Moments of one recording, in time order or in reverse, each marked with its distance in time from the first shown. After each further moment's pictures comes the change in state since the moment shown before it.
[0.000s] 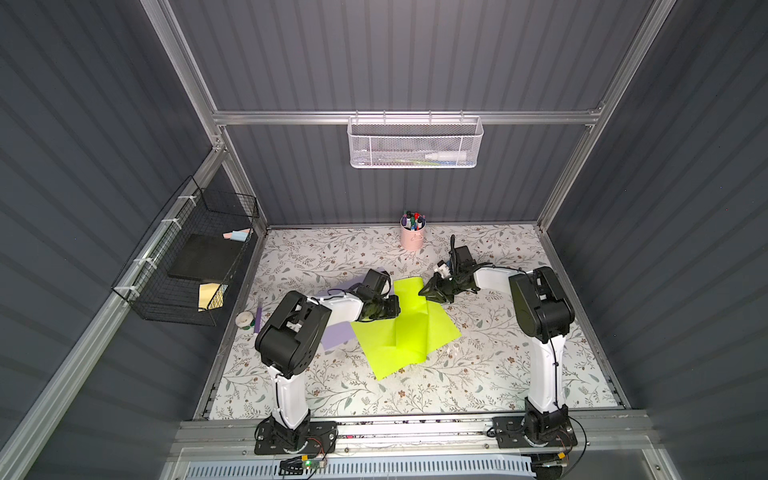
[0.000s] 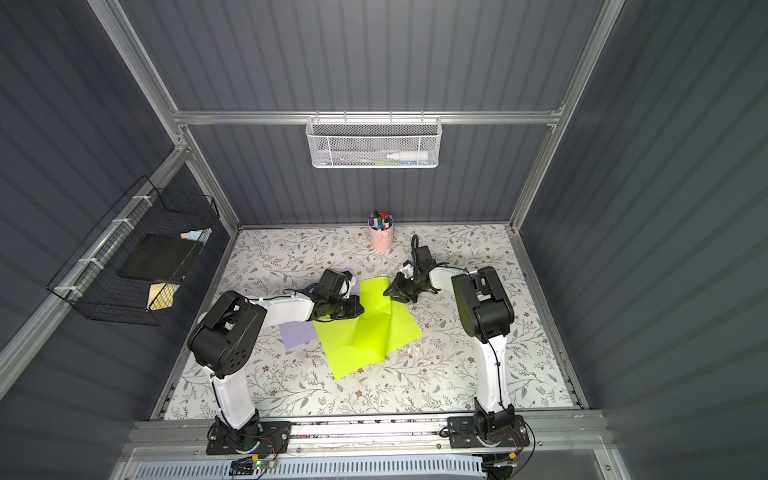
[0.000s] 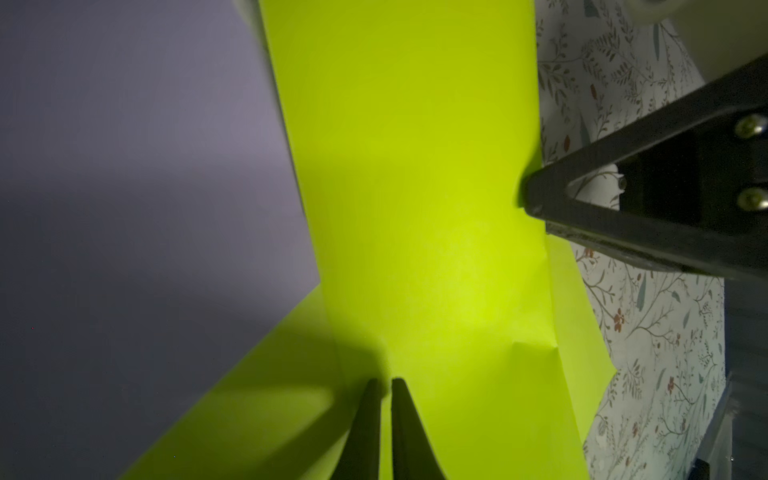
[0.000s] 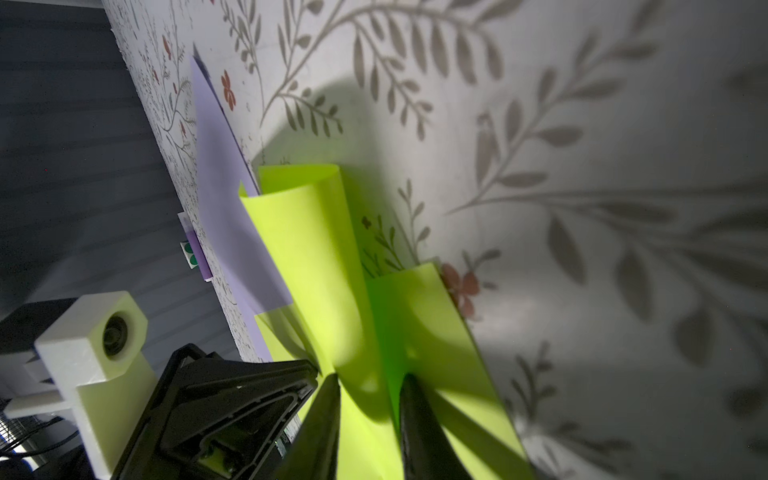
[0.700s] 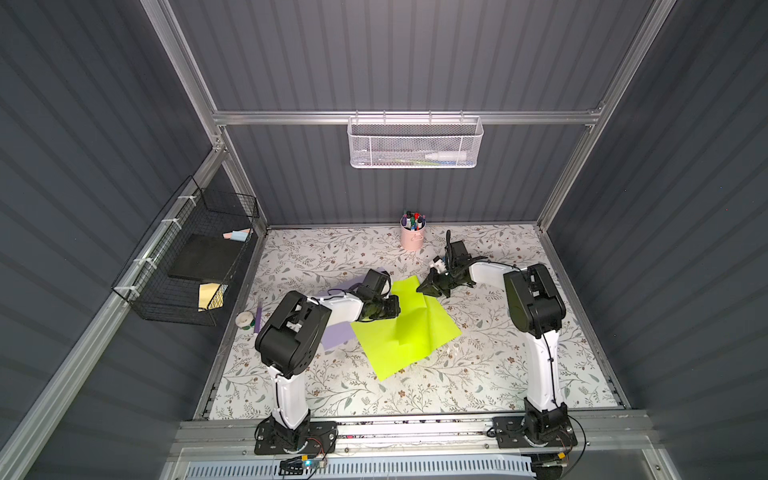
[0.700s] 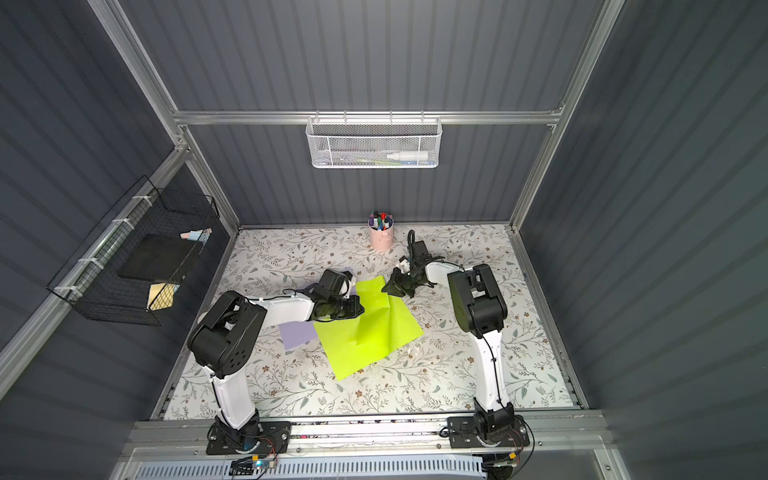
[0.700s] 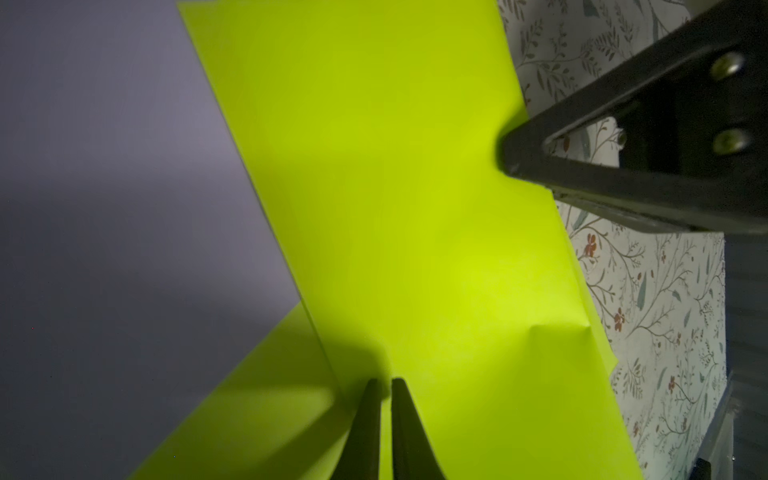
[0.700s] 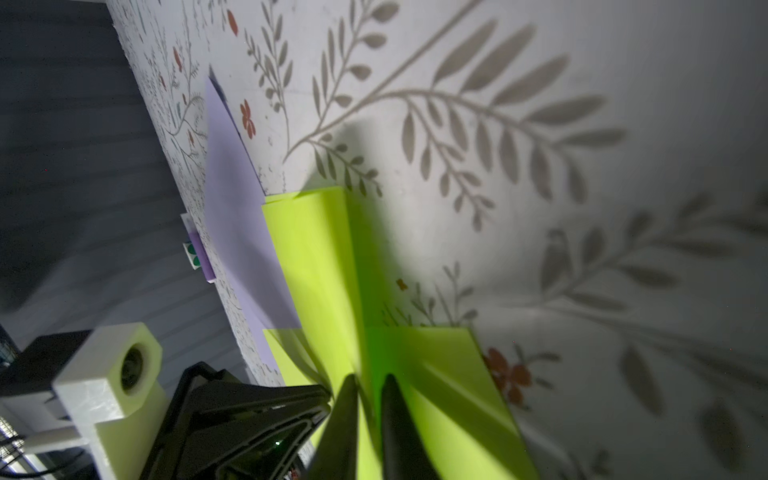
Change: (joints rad) left arm 0.000 0.000 0.000 0.000 0.000 0.003; right arm 0.003 0.072 0.141 -0.079 -0.012 -0.035
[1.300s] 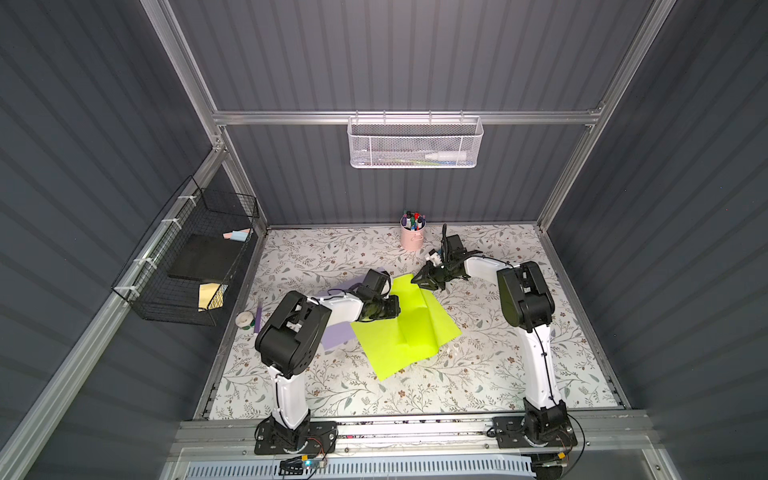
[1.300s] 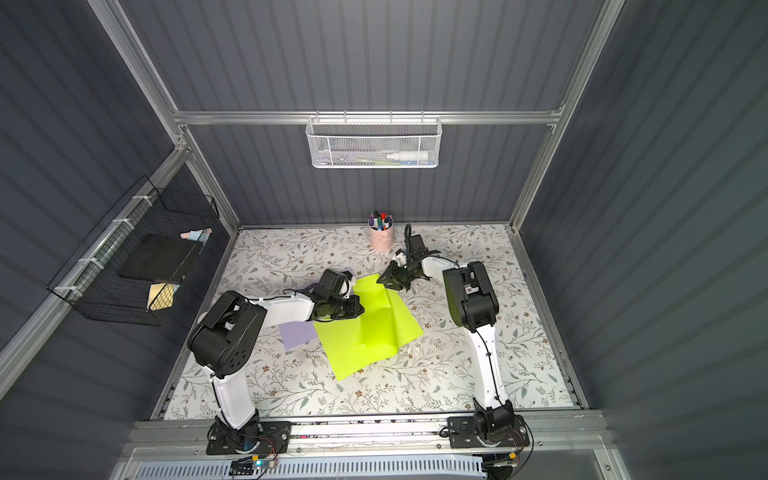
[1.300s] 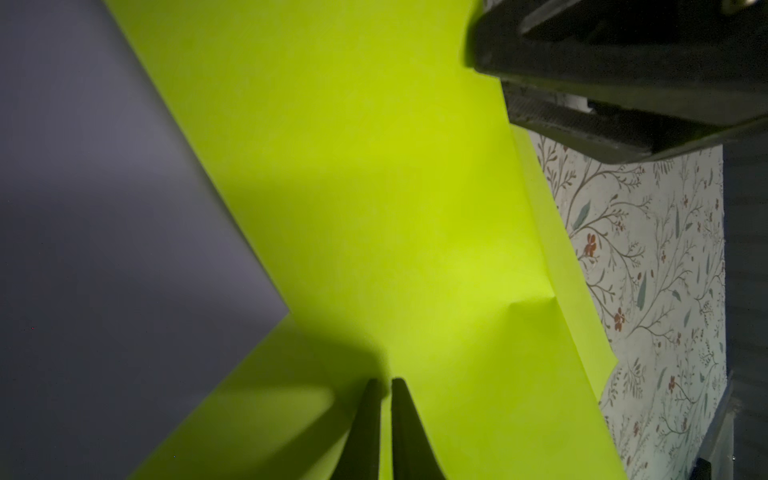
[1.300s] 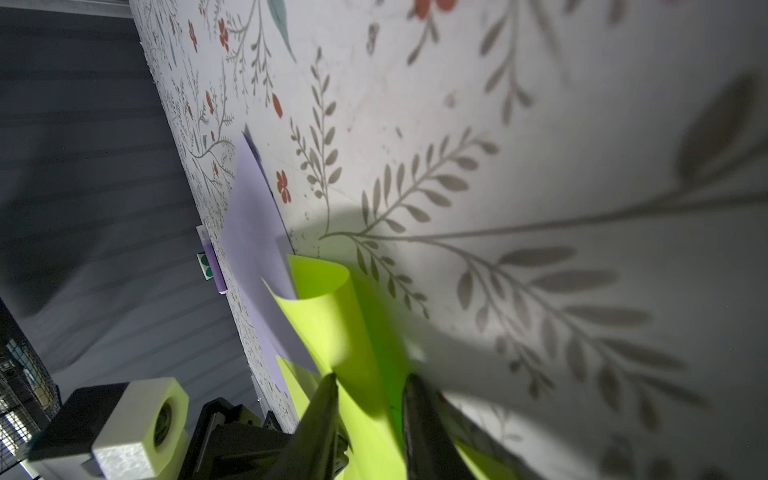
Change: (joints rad) left arm 0.000 0.000 -0.001 0.002 0.000 0.000; right arm 0.000 0.119 0.169 -0.014 -0.026 0.011
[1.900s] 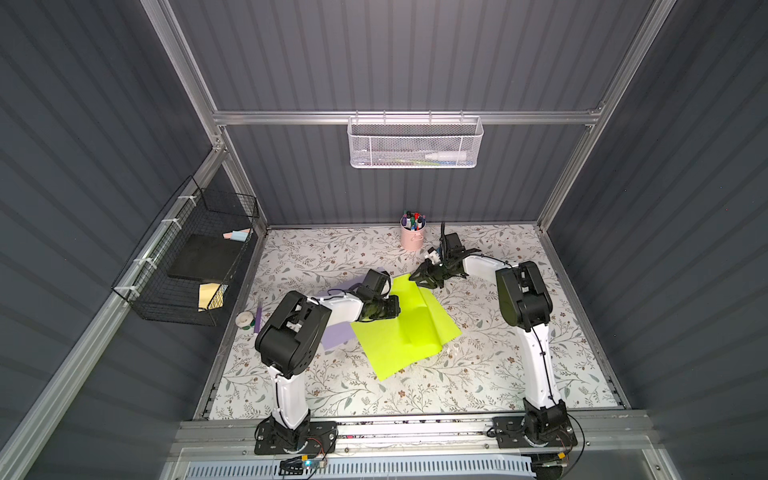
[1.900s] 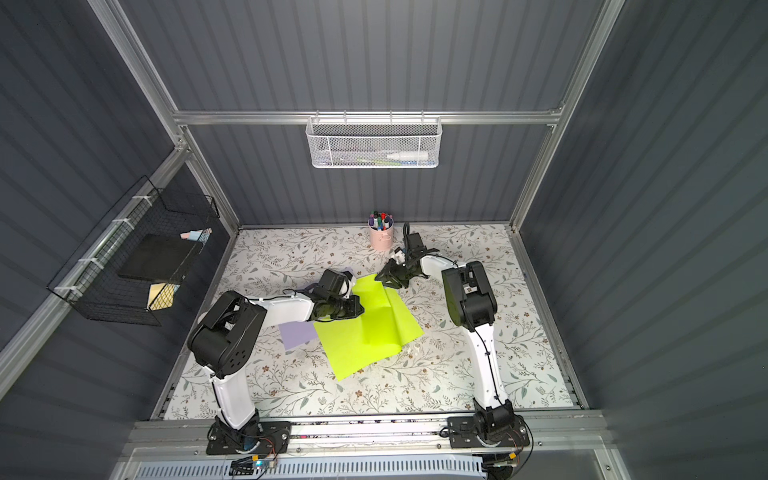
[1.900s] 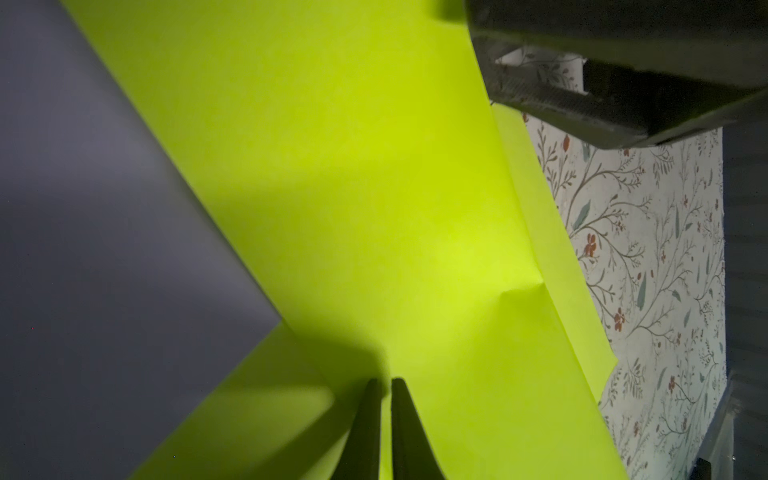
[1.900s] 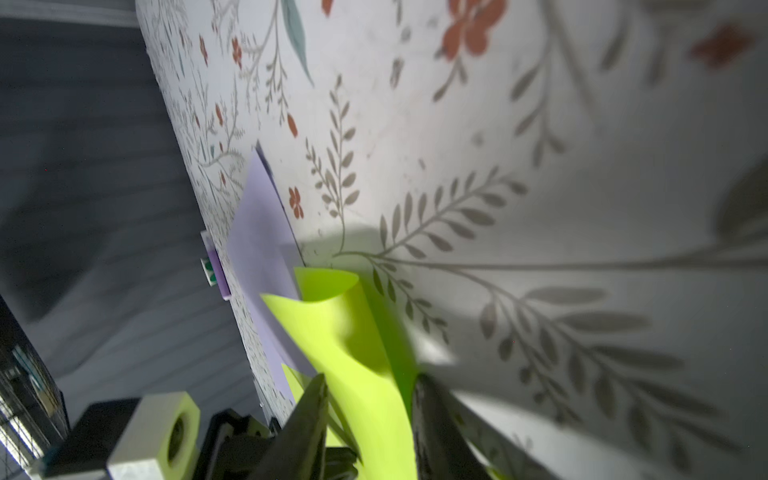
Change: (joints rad) left arm 0.000 0.000 -0.001 0.001 0.000 0.000; right arm 0.004 0.004 0.035 -0.012 0.030 0.015
